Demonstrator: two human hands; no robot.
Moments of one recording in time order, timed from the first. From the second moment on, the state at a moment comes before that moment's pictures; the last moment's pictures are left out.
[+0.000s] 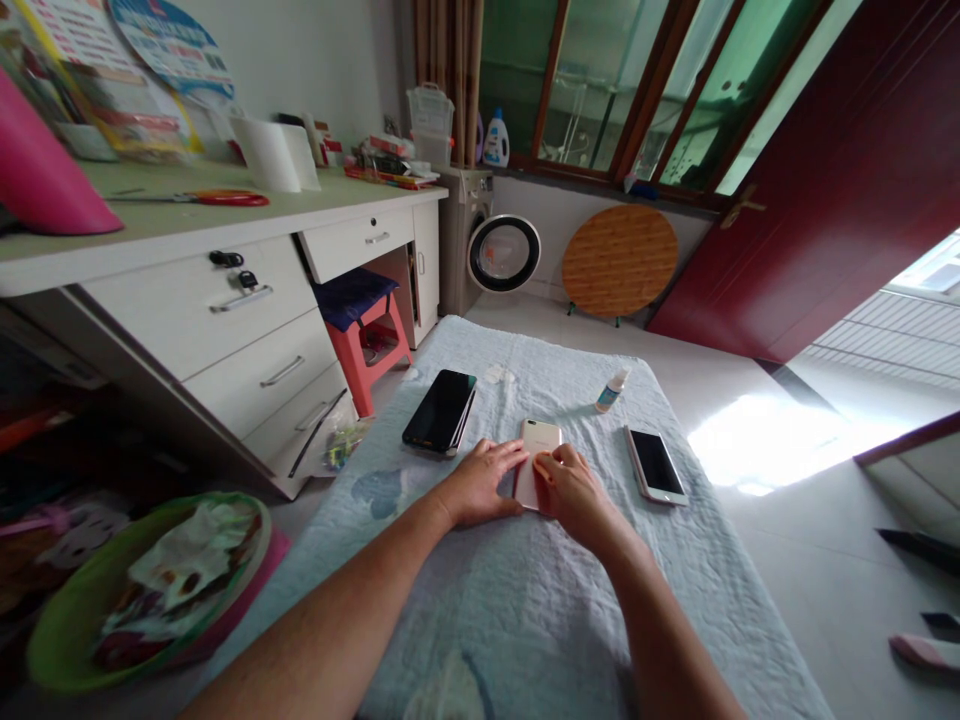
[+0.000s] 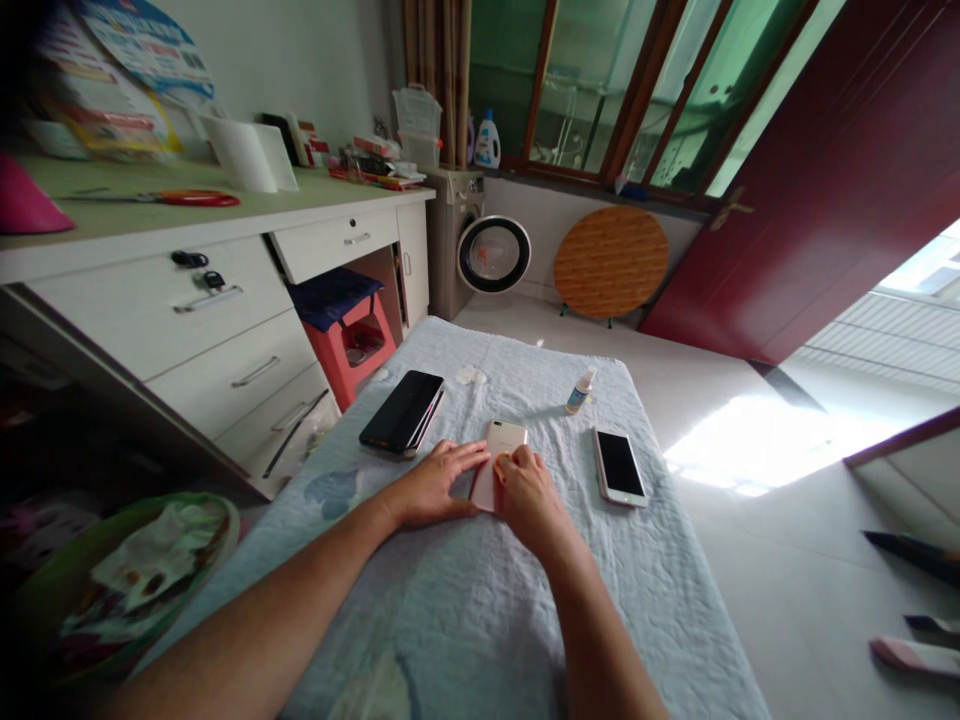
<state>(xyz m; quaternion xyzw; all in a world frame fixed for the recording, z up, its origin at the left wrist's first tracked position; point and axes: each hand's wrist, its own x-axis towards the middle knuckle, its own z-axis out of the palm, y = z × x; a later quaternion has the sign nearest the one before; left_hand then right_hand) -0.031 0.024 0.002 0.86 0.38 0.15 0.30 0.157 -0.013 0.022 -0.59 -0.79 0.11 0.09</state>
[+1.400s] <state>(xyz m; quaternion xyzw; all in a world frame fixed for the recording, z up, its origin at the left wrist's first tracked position) -0.027 0.023 0.006 0.86 0.40 0.13 0.28 0.186 -0.006 0.036 -0.69 -0.66 0.26 0.10</state>
